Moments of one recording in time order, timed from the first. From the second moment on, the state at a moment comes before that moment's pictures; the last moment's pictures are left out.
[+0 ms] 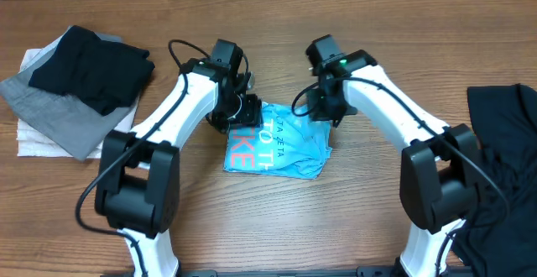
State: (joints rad) left arm -0.31 1.99 1.43 -0.92 0.34 -0.28; right arm 0.38 1.99 1.53 -1.00 0.03 0.33
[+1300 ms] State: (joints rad) left arm -0.32 2.00 1.47 -0.58 0.30 -0.28; right arm 0.45 1.86 1.28 -1.05 -0.33 0.27
